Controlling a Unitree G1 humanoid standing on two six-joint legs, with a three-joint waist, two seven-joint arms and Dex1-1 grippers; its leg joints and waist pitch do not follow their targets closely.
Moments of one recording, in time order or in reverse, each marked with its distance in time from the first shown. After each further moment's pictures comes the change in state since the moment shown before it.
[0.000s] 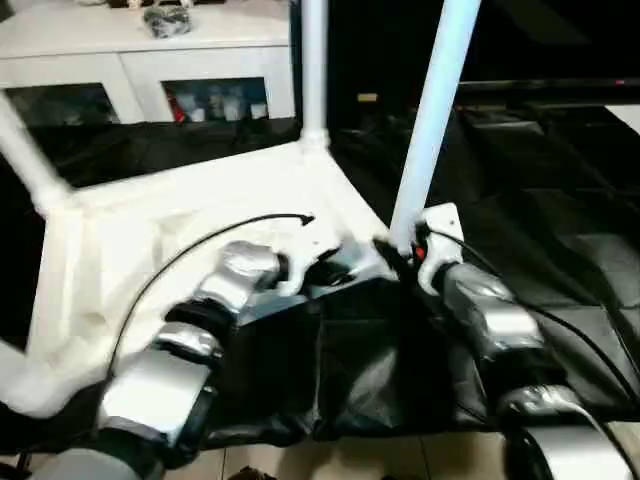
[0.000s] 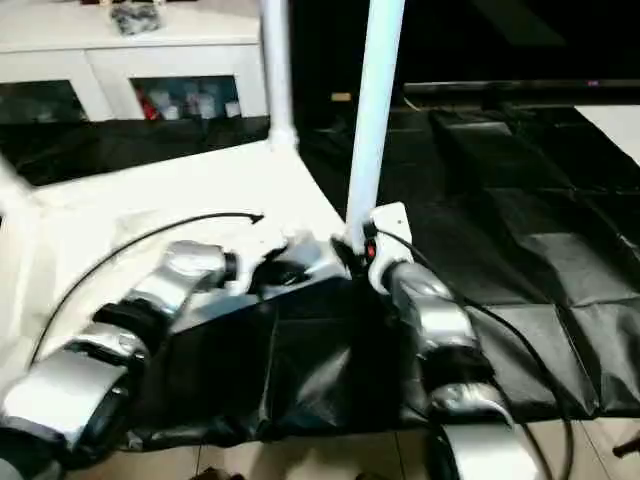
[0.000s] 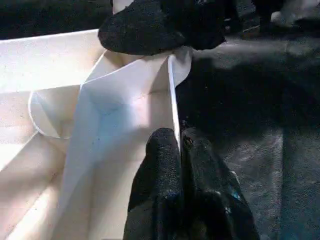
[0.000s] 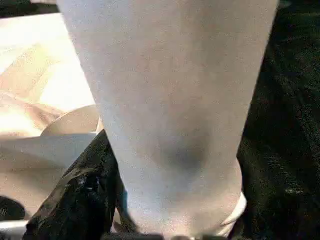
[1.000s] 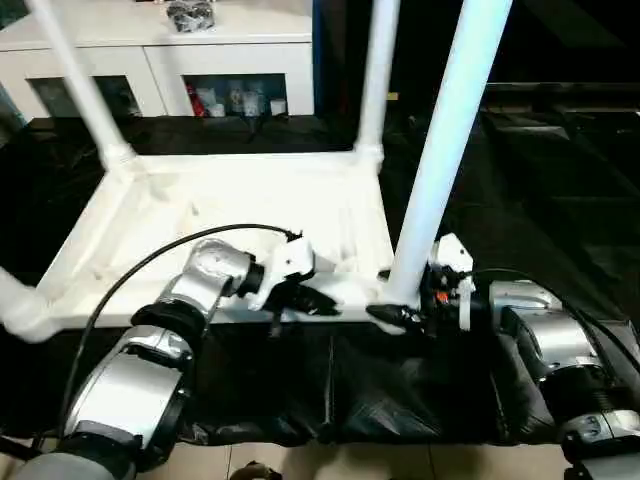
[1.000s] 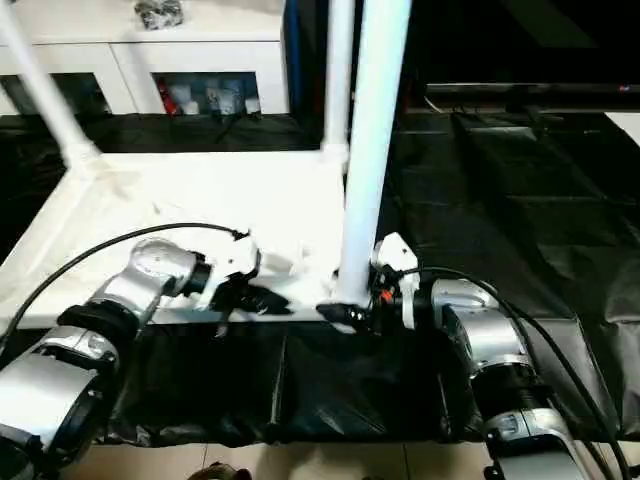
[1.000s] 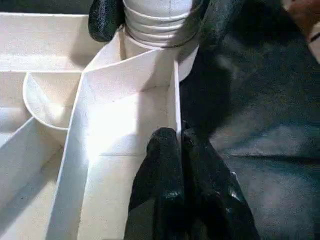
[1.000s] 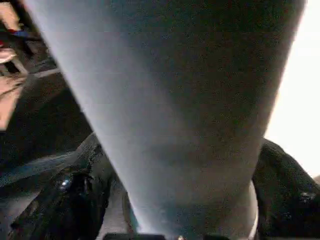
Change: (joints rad) left arm 0.036 0.140 -0.032 -0.022 -0.058 -0.130 -0.505; right arm 0.130 -0.274 0.196 -0.218 0.099 0.066 0.887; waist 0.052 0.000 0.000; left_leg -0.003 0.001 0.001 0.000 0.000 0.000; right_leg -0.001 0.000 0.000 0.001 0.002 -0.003
